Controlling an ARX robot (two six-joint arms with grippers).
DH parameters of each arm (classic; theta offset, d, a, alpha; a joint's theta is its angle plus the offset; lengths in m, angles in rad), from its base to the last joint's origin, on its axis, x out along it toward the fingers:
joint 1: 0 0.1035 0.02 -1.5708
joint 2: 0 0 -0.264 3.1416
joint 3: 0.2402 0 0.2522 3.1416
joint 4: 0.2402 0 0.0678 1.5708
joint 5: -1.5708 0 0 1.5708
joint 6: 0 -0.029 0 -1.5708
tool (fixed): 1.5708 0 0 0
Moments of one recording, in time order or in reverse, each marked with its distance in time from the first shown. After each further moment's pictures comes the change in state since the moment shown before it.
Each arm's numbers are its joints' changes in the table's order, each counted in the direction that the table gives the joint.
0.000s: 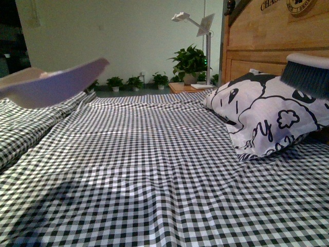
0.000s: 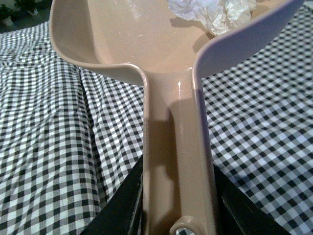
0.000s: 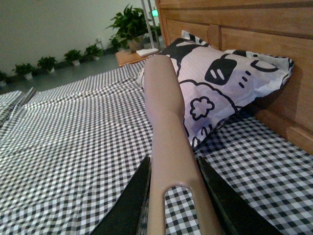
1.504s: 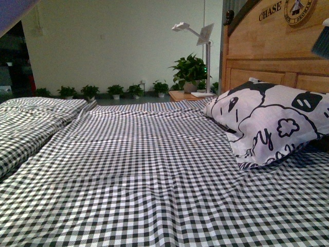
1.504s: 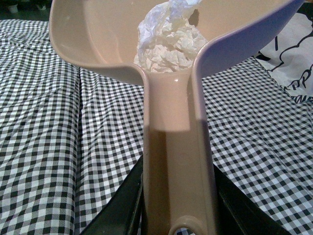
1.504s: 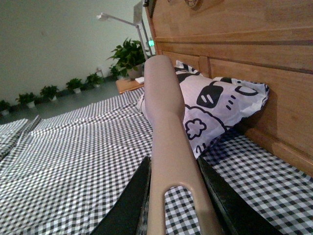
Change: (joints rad) left arm 0.179 -0.558 -0.362 0.119 -0.193 0.239; right arm 0.113 -0.268 -0.083 0.061 -0.157 0.031
